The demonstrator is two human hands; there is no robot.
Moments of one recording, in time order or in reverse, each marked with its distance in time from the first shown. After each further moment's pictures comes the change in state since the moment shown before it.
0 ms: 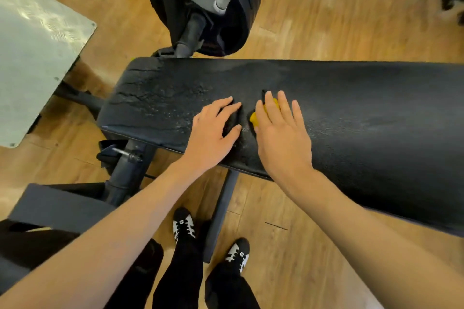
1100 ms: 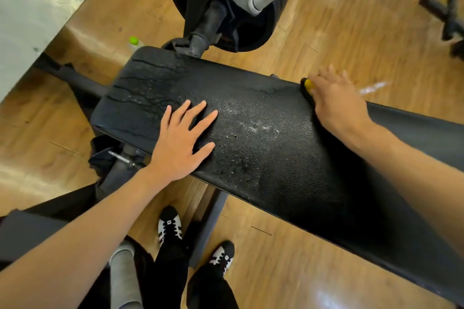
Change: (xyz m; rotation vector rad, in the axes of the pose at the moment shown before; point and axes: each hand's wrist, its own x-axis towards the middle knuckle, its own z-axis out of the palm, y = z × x) left_hand 0.013 -0.144 -0.033 0.200 0.007 0.079; right_hand 0.164 0.064 0.003 -0.066 -0.061 0.018
